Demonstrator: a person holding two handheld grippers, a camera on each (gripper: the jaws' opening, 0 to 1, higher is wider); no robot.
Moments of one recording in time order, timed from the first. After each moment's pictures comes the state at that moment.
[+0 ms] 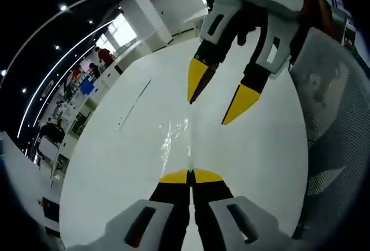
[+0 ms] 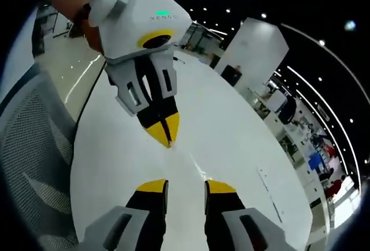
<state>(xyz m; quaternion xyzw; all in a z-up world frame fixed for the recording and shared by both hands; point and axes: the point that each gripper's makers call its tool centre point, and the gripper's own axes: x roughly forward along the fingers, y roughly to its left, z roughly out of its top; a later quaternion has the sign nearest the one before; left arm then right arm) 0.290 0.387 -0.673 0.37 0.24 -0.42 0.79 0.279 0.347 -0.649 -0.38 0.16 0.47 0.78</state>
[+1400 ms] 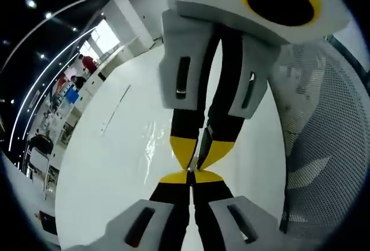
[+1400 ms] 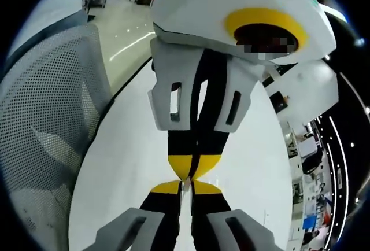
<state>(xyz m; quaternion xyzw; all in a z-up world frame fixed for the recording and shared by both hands) 0.252 0.384 -0.682 0.37 0.23 -0.47 0.76 0.241 0.394 -0.685 -0.52 0.12 0.57 0.63</state>
